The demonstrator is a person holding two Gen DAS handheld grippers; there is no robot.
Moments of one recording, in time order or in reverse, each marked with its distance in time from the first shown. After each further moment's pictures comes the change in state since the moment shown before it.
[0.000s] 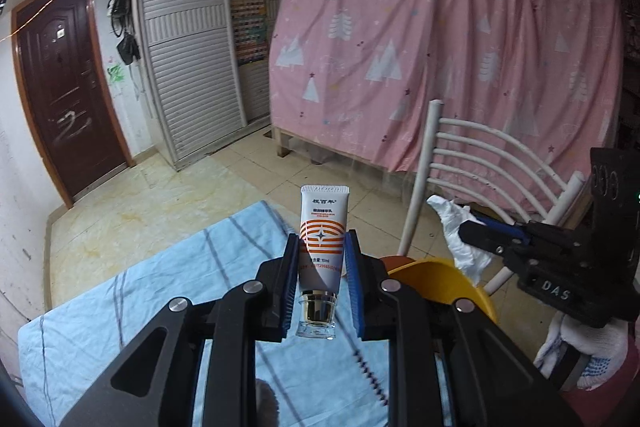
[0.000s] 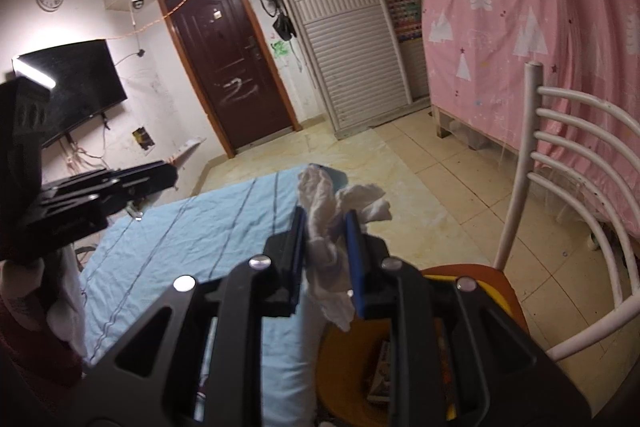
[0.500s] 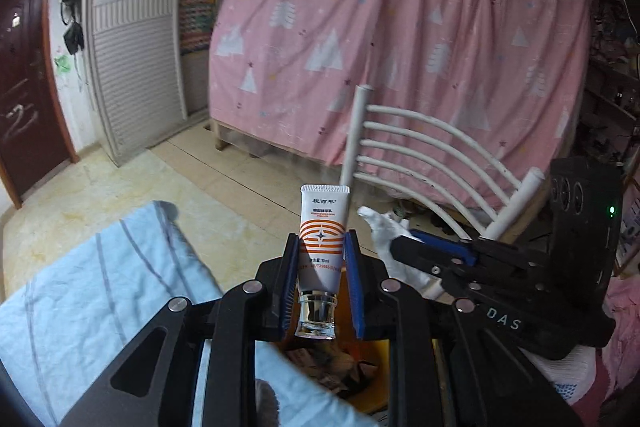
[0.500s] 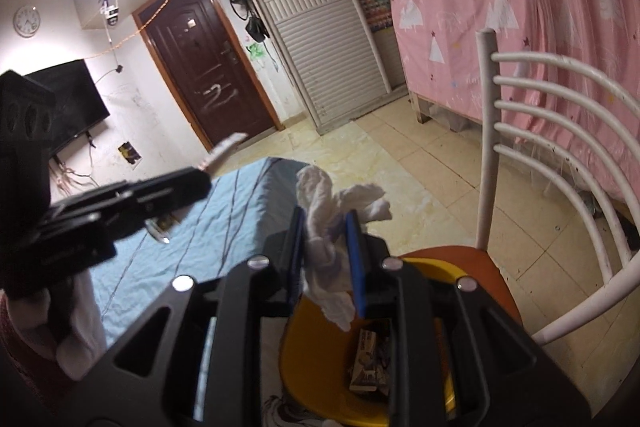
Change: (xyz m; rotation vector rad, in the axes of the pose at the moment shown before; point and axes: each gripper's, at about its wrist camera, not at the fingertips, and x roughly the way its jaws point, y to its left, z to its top) left arm 0.053 -0.073 -0.003 0.002 0.031 -0.207; right arm -0.004 -0.050 -0.017 0.099 0.018 -0.029
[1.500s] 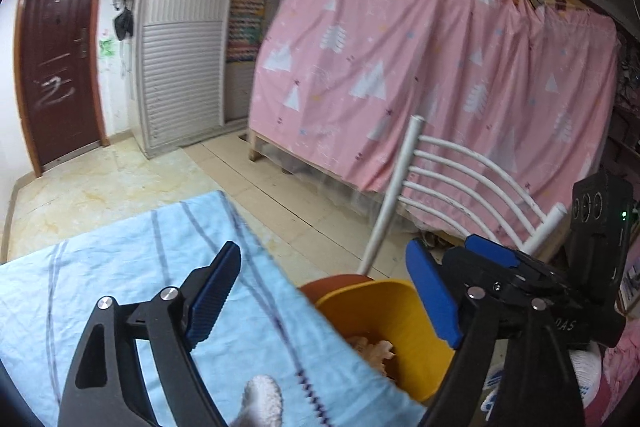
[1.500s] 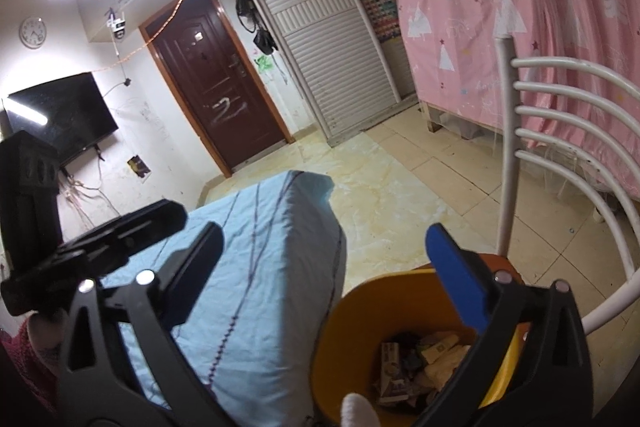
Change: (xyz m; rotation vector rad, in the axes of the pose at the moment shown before) left arm -0.049 0.071 -0.030 -0.143 -0.119 0.101; right arm 0.013 0.038 0.005 -0.005 -0.044 0.039
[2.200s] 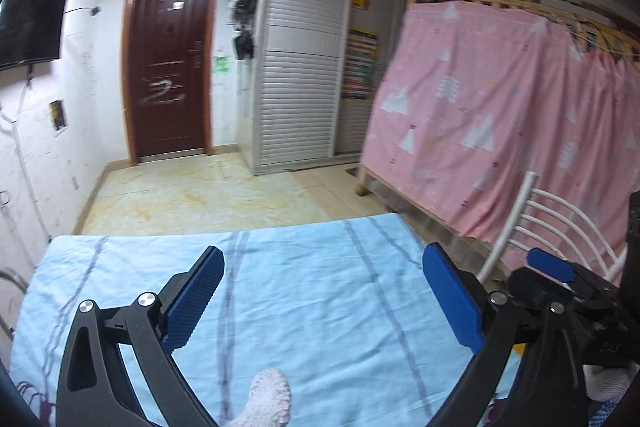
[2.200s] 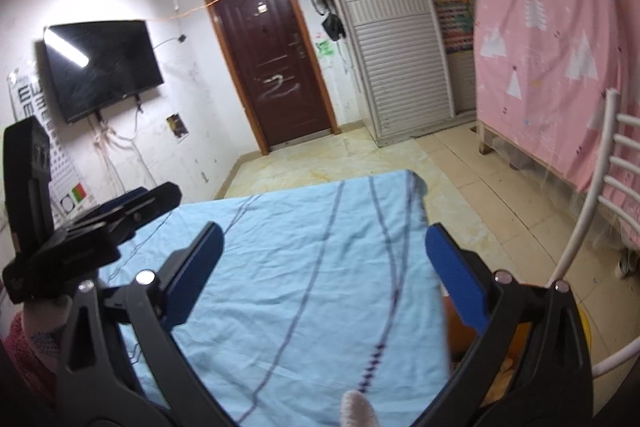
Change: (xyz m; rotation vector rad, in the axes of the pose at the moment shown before) left arm -0.118 0.136 -0.026 -0.152 -0.148 0.359; right arm 0.036 0.143 -0.015 -0.225 0.016 0.127
